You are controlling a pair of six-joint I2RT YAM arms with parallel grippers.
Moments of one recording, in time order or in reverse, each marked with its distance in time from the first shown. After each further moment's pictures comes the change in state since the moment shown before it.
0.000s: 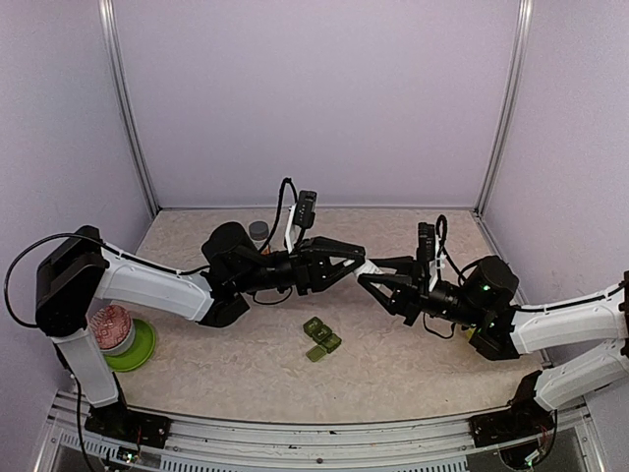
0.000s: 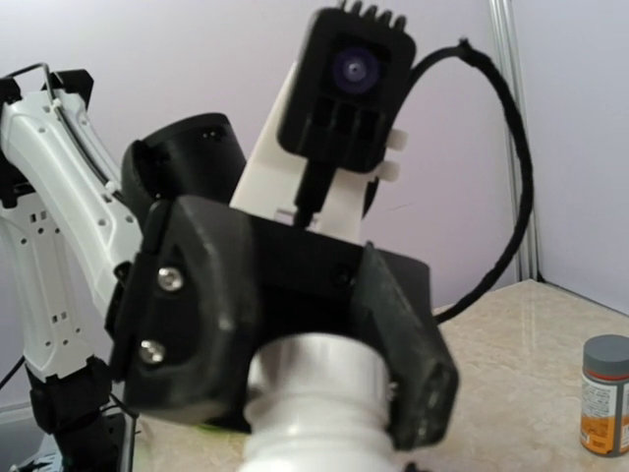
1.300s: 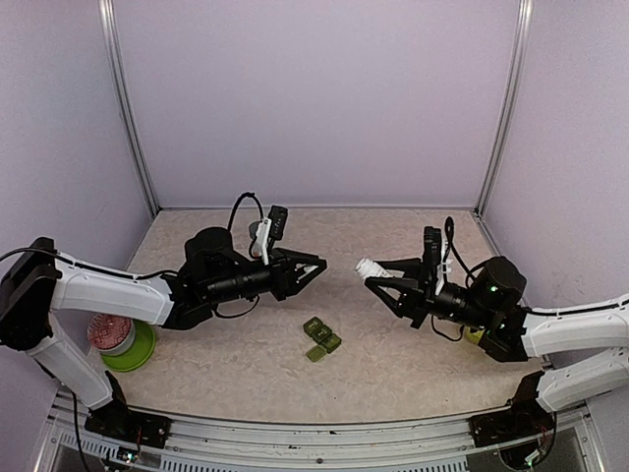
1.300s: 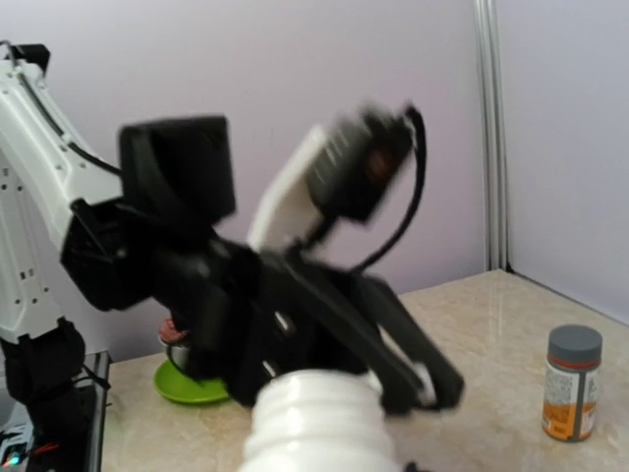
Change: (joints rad) left arm 0.065 -0.234 -0.179 -0.420 -0.322 0.225; right arm -0.001 -0.083 -0.024 -0.106 0.024 -0.074
